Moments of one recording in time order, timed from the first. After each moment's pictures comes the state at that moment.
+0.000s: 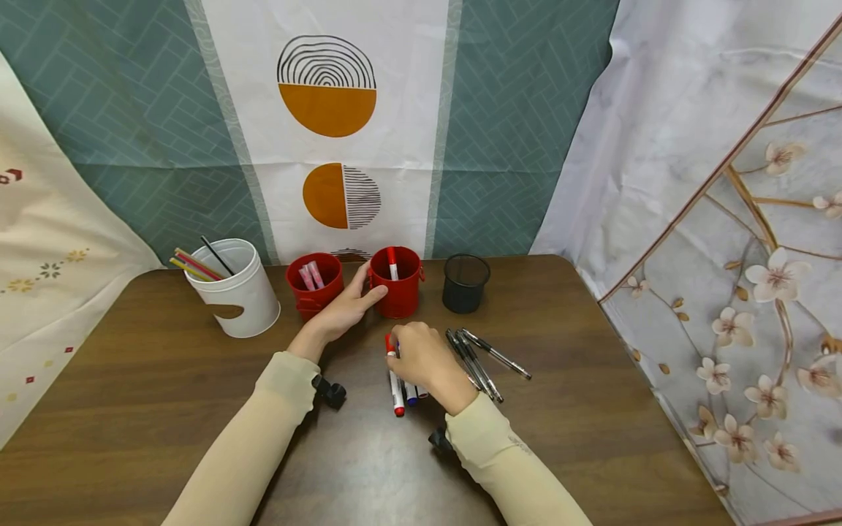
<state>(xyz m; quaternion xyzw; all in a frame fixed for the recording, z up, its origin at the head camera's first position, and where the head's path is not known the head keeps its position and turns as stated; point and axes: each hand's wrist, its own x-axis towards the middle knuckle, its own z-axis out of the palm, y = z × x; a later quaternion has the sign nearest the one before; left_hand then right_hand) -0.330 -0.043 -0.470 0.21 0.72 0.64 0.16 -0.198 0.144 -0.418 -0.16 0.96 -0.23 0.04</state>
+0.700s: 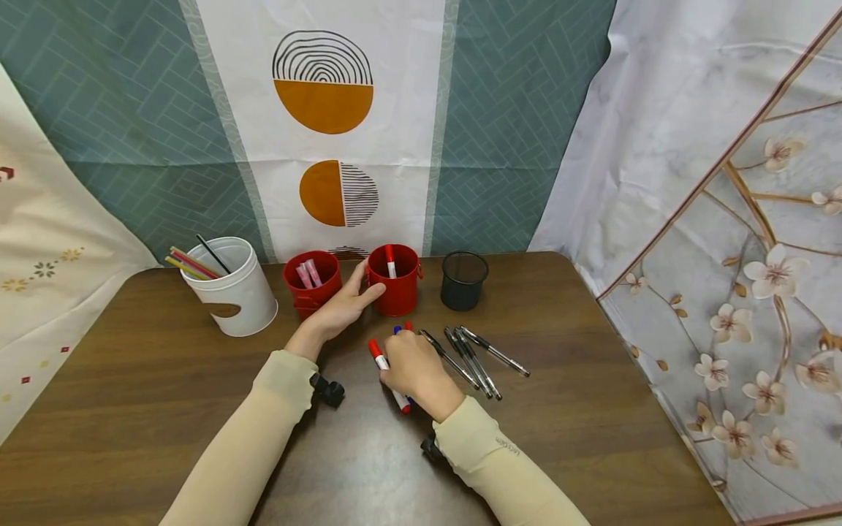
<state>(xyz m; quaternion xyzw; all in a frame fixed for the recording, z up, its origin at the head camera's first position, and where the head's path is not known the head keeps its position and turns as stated) -0.330 -0.043 -0.470 0.21 0.73 0.63 0.17 -0.191 0.130 -0.430 -0.17 0.97 -0.17 0.05</state>
